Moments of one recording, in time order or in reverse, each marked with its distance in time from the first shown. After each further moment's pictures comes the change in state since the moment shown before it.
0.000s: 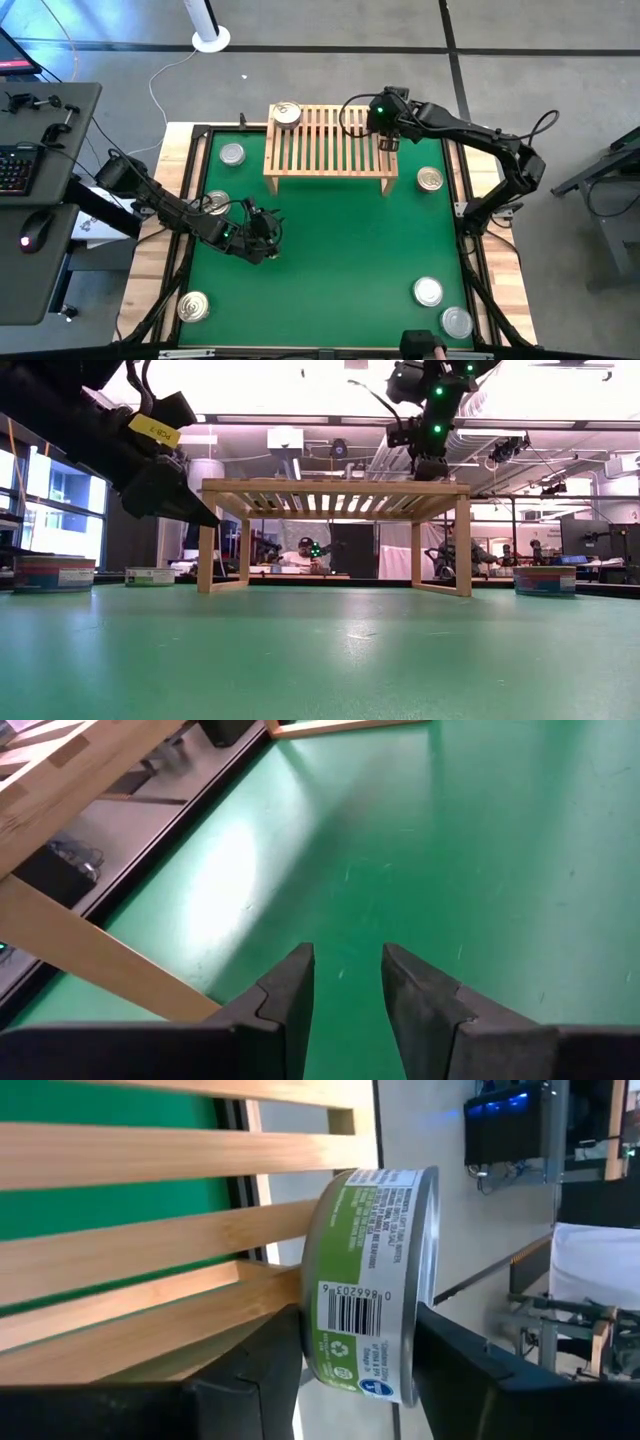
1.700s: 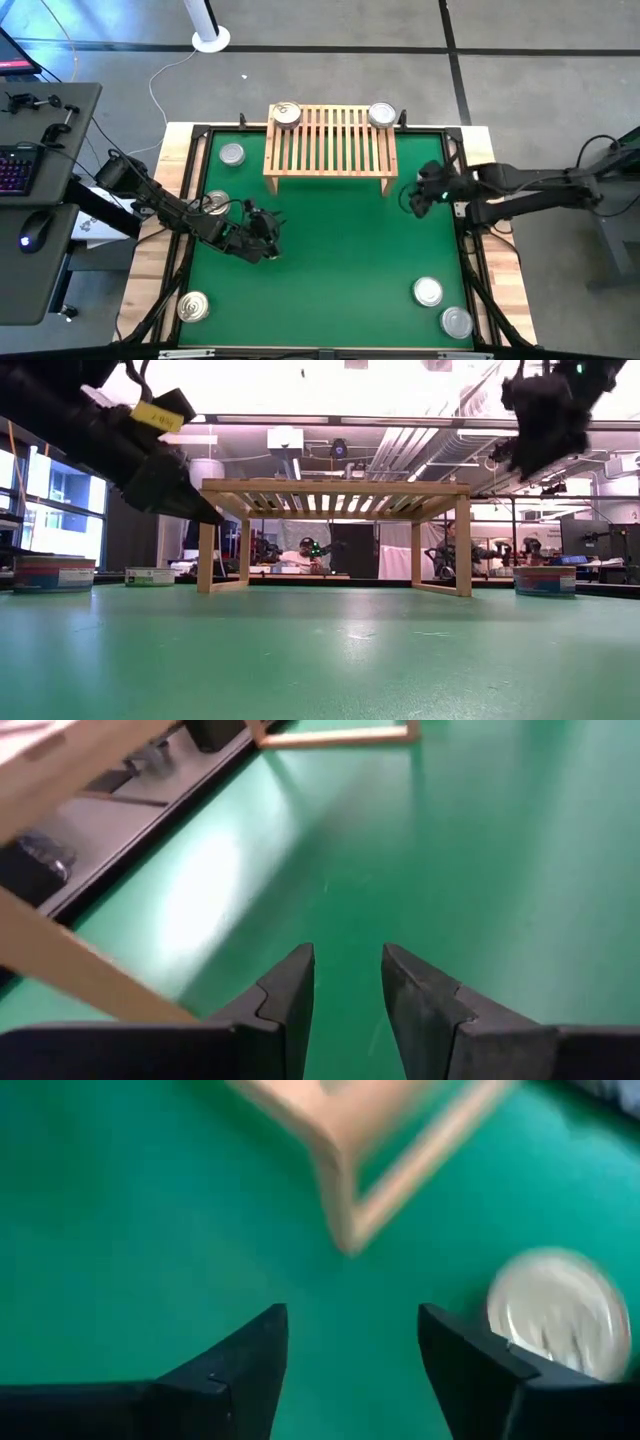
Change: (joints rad) left arm 0.001 -0.001 -0.029 0.121 0.025 0.014; right arm 0.560 -0.713 -0.563 -0.241 -0.160 1.432
